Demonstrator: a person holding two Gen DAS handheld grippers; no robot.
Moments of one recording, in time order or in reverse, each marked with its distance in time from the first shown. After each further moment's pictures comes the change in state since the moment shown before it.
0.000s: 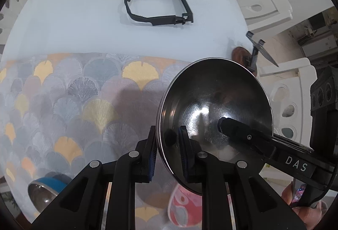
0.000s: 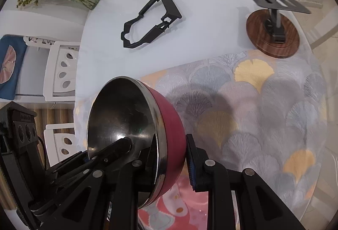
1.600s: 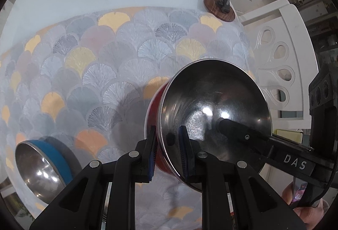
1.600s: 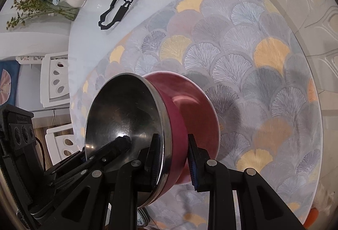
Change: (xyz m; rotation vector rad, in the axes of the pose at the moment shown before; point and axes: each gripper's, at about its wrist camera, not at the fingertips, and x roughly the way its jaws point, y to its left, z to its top) left arm 0.007 -0.028 -0.085 0.151 0.111 -0.001; right arm -0.016 -0.043 -0.116 0.214 -0.014 -0.006
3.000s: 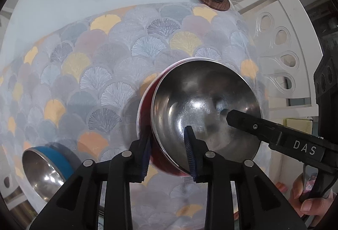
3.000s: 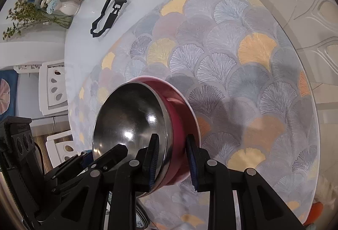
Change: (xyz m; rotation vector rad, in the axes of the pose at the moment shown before) left arm 0.009 -0.011 0.001 0.087 0.012 0.068; right arm -0.007 -0.018 -0.001 0.048 -0.012 0.003
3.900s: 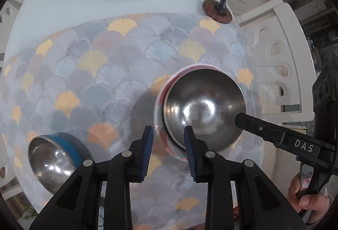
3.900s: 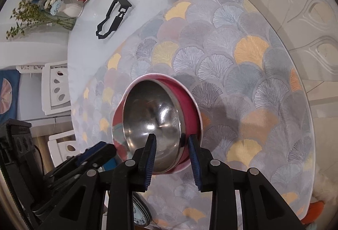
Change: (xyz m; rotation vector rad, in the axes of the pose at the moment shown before) left arm -0.035 0.026 -0.013 -0.064 -0.042 -0.035; right arm -0.022 0.015 -0.016 -0.013 -0.031 -0.020
